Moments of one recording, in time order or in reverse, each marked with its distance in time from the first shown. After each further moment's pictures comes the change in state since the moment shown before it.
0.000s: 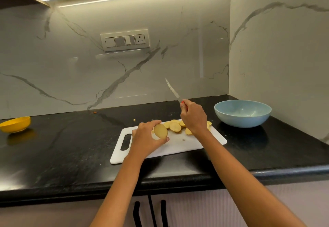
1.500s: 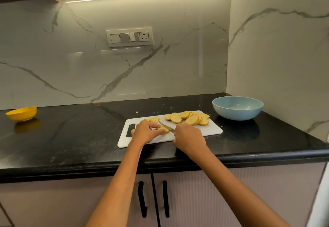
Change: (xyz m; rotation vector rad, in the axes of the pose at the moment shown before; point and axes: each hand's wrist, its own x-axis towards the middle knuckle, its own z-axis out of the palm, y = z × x) left_hand -0.021 0.007 -0.021 -0.143 -0.161 -0.294; right_hand -0.095 -0.054 -0.033 -0.517 -0.538 -0.049
